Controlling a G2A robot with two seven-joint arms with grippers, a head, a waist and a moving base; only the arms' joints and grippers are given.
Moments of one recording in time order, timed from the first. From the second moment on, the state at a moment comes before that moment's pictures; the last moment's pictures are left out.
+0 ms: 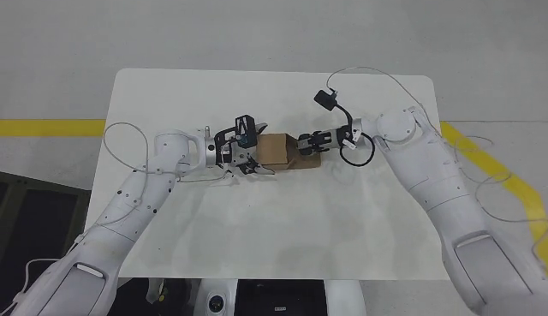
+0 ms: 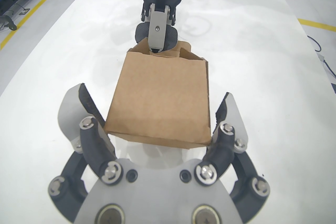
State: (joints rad) left arm 0.81 -1.11 -0.93 -1.20 1.44 -0.97 0.19; right arm -0.57 -1.26 0.88 -0.89 0.06 -0.28 1.22
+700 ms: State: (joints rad) left arm 0.82 -1.11 -0.93 -1.21 1.44 -0.97 0.19; right arm -0.54 -1.32 0.79 -0.83 0.15 -0.32 1.27
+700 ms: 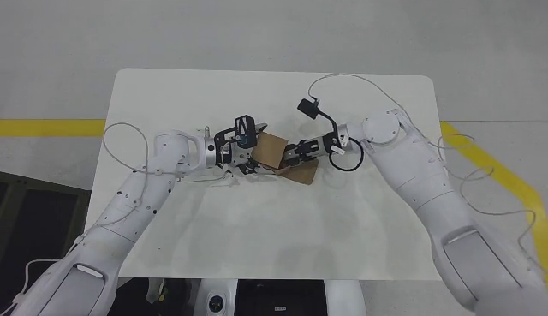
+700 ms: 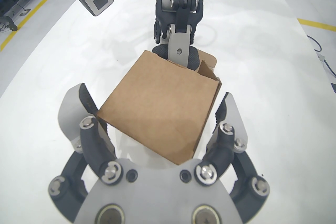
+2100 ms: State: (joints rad) left arm 0.82 -1.11 -0.94 -1.21 1.42 -0.97 0.16; right arm -0.74 -1.18 1.07 -1.10 0.01 -0.17 1.21
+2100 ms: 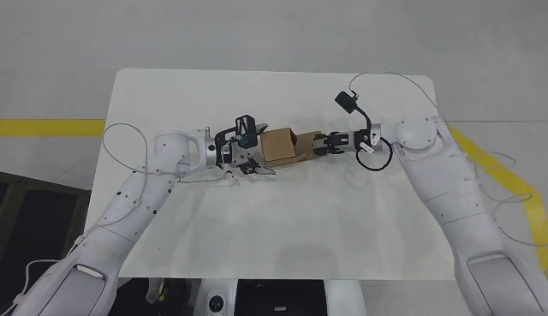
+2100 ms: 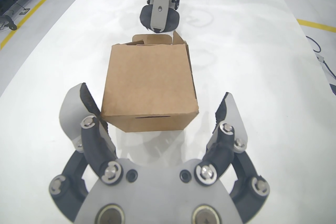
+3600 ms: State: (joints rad) left arm 0.83 -1.11 -0.93 -1.21 1.45 -0.99 0.17; right arm -0.58 -1.26 0.85 -0.92 0.07 -0.29 1.19
